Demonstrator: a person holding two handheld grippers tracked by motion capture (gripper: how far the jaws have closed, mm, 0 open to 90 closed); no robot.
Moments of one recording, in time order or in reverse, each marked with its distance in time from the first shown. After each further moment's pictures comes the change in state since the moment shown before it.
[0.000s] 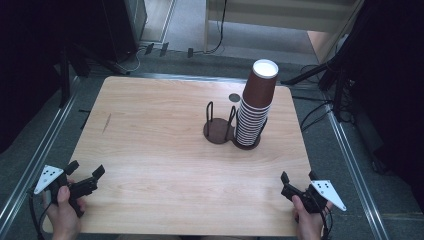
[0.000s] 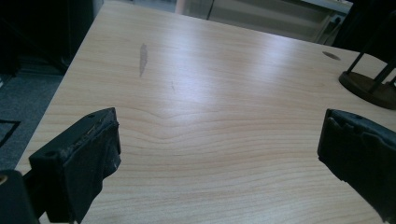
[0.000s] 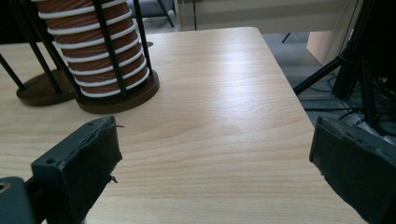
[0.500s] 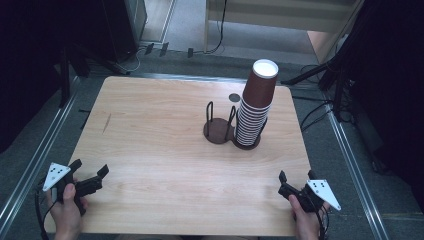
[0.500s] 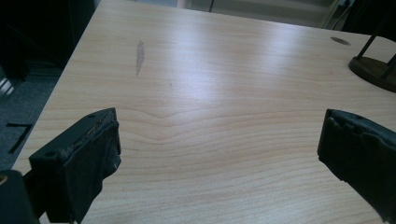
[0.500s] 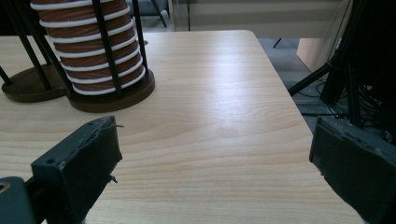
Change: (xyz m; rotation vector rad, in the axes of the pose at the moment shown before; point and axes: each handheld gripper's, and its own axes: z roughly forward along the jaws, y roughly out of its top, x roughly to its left) left arm -0.008 0.001 0.009 0.040 0.005 0.071; right arm 0.006 -0.001 0.005 -0.007 -0.038 -0.038
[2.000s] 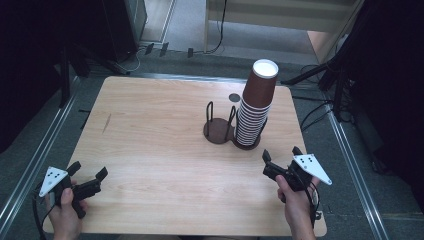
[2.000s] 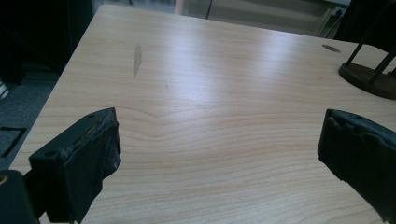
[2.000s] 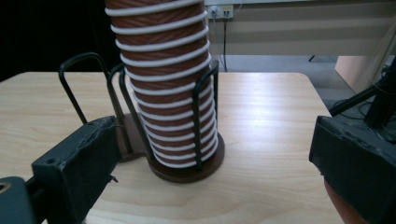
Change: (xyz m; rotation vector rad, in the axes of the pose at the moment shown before) left arm -0.001 -0.004 -0.009 -0.033 -0.012 -0.021; right arm 0.060 0.082 0.009 -0.026 0.133 0.002
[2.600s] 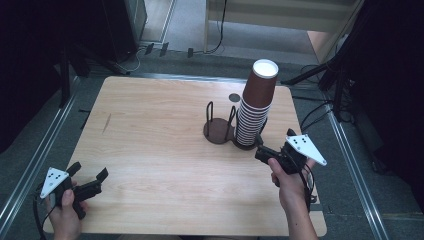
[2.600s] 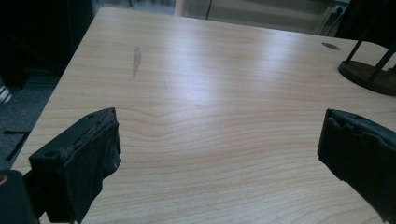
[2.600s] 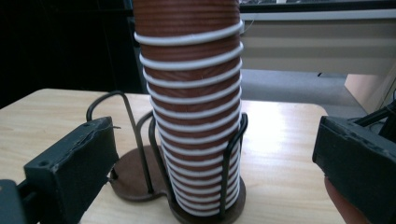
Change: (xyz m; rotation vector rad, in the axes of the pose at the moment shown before) left arm -0.003 -0.001 -0.001 -0.002 -0.001 0.025; right arm 0.027 0.048 0.016 -0.033 0.028 -0.031
